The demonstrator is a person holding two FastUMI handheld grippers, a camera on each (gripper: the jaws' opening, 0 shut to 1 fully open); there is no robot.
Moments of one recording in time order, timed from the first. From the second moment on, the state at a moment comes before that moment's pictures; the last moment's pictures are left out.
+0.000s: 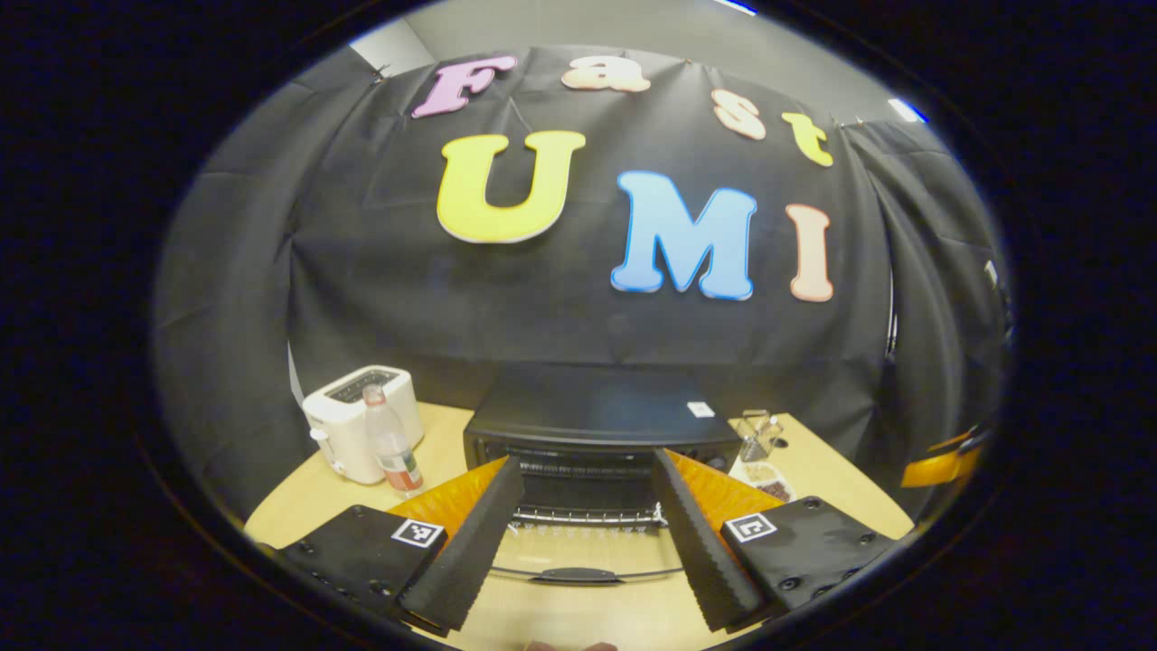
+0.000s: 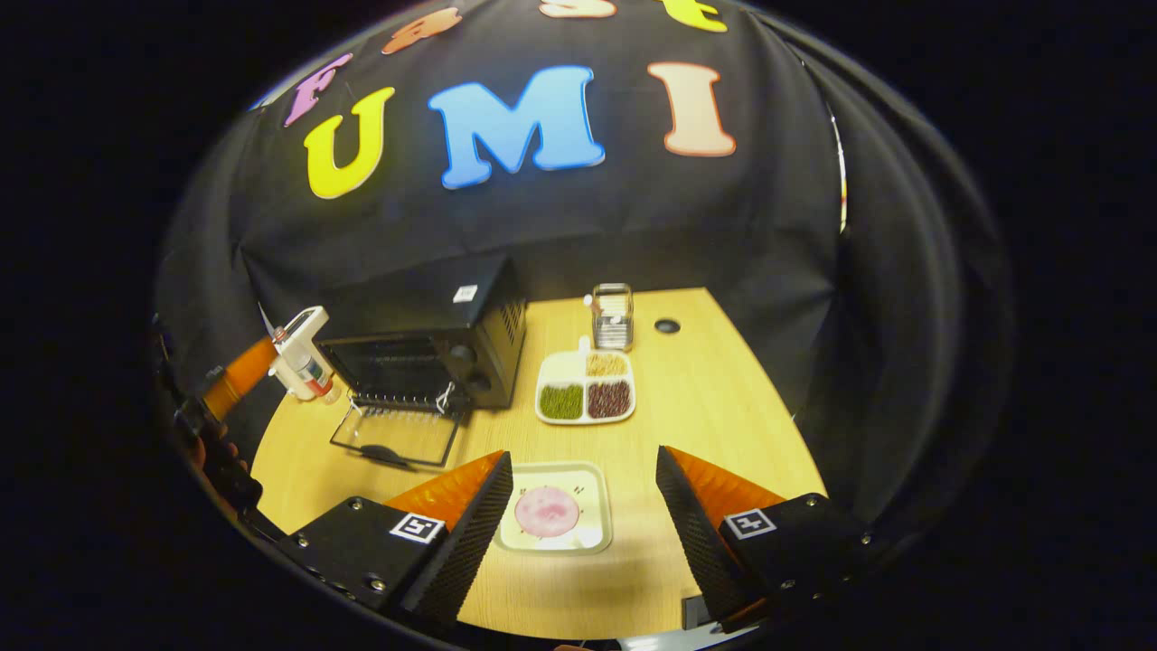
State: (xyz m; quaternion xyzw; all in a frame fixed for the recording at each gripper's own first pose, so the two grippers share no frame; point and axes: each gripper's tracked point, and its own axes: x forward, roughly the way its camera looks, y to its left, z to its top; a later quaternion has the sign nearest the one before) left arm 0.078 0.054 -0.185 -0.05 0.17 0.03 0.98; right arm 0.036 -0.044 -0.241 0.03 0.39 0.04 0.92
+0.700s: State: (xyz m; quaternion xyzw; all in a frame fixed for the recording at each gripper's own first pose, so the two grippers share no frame) left arm 0.003 0.096 -0.127 -0.05 0.14 0.07 0.99; right arm 0.057 -0.064 -0.398 0.04 0.57 0.01 0.82
